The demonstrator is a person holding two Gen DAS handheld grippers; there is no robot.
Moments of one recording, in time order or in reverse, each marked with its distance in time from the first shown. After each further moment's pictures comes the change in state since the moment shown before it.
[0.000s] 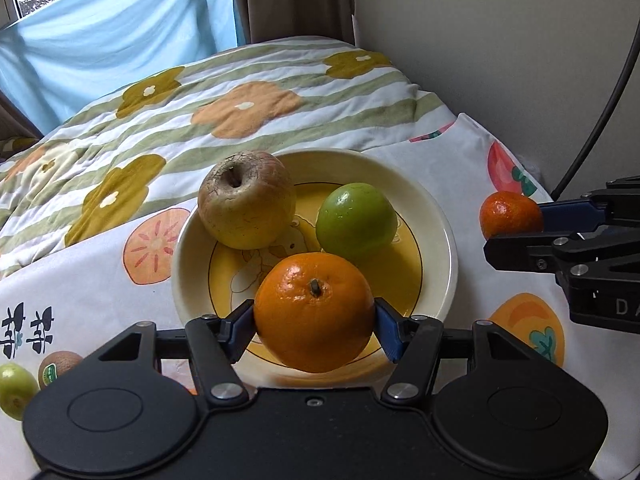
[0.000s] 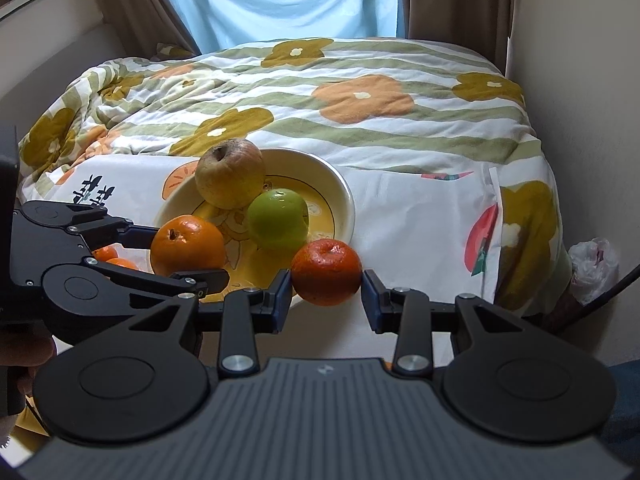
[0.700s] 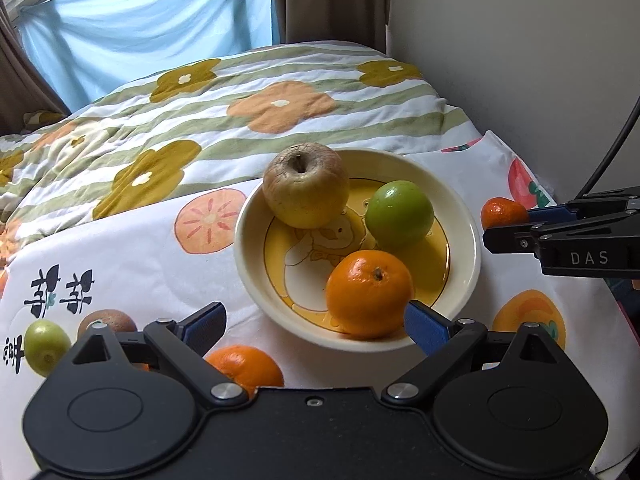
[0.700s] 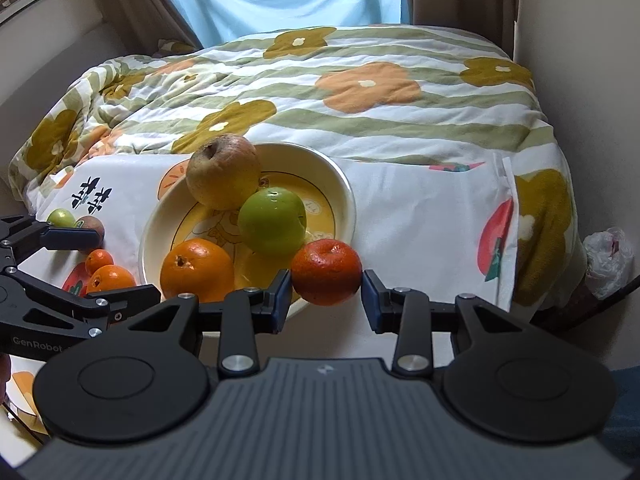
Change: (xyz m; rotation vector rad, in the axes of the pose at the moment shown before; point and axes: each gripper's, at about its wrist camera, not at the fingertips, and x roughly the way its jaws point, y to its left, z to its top) left arm -0.036 0.031 -0.018 -0.101 -0.007 0.039; right arm 0.021 -0.007 0.008 0.016 0.035 0.044
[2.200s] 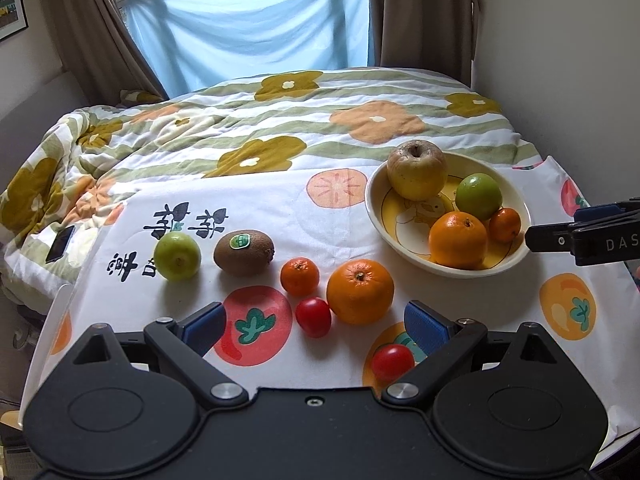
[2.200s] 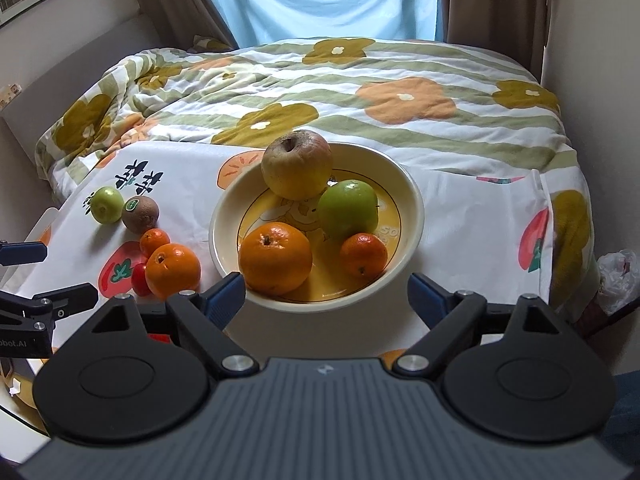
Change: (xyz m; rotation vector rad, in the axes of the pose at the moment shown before) left arm -0.087 0.038 -0.068 -0.159 -0.076 0.212; right arm -0.031 0.049 -0.016 -0.074 -0.031 0.040
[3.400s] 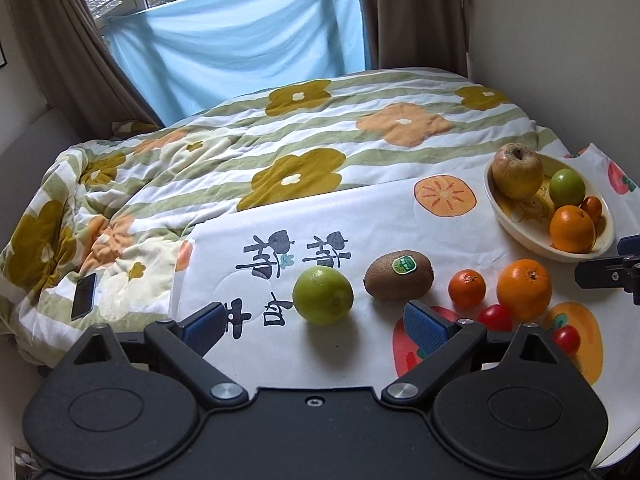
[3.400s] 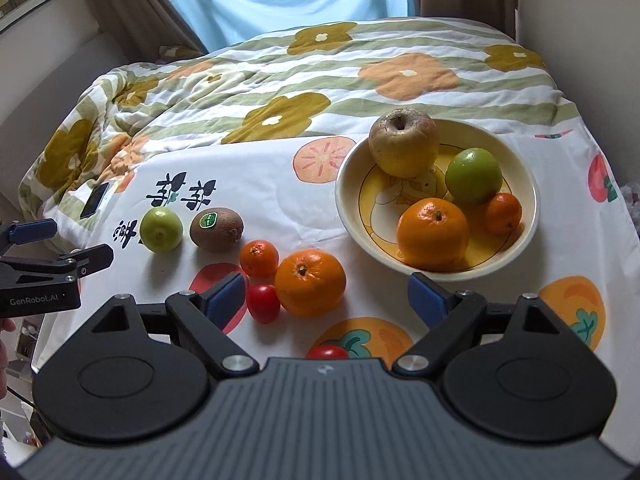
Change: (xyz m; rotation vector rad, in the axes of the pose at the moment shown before) left arm 0.041 0.155 0.021 0.163 -0.037 -0.044; right arm 0.023 0.148 0.005 0.201 0.035 -0.092
